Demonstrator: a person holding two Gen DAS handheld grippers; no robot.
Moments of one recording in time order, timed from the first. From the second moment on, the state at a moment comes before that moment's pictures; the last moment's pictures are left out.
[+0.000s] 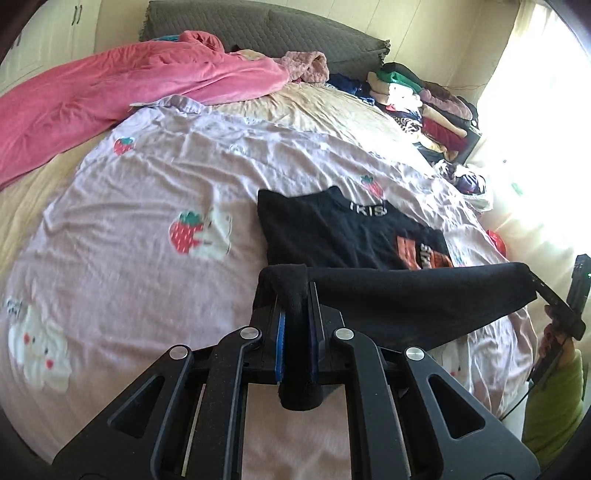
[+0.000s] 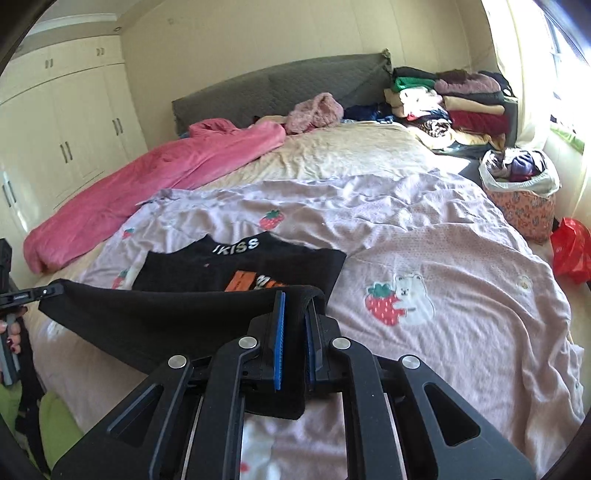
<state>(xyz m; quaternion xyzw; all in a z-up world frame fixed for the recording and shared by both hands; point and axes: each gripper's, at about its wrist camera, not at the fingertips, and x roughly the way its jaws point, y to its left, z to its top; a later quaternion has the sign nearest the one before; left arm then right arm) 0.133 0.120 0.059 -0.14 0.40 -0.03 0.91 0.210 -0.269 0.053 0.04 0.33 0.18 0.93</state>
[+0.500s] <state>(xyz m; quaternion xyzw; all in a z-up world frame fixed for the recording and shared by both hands) 0.219 0.114 0.065 -0.07 0.40 0.00 0.91 0.286 -0.258 0.045 0.03 0.34 0.15 0.93</state>
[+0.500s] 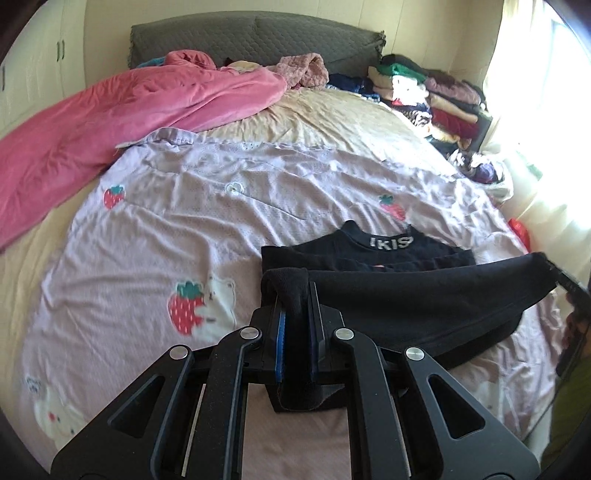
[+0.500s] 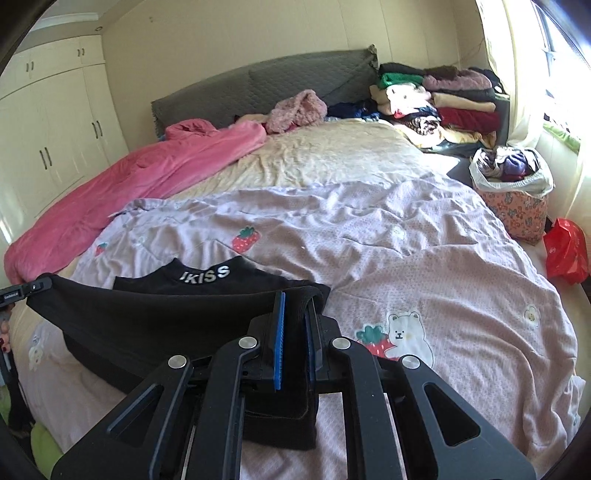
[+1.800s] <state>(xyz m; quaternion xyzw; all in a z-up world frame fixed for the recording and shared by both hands) 0.170 0.039 -0.029 -0.01 0.42 -0.05 0.90 0.205 -0.187 -0.015 -0.07 0.39 0.21 0.89</state>
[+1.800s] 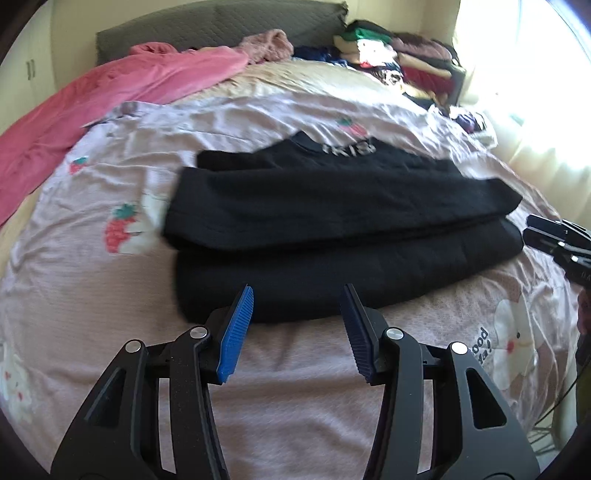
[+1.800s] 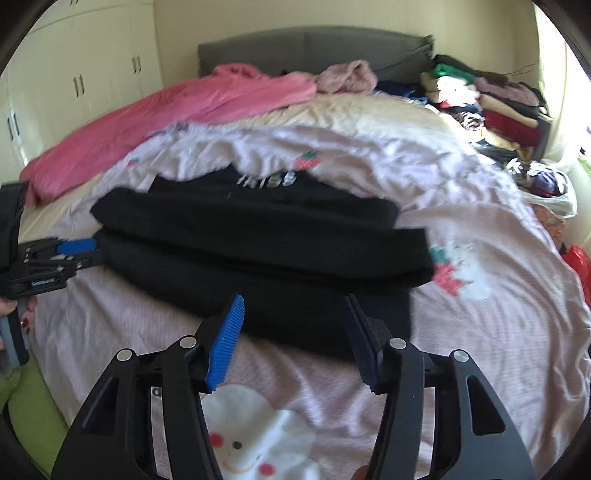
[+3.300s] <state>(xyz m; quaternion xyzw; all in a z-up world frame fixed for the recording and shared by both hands) 0.298 0.135 -0.030 -0.15 0.38 0.03 0.91 0.402 -0.160 -0.044 -0.07 0.41 0.08 0.91</state>
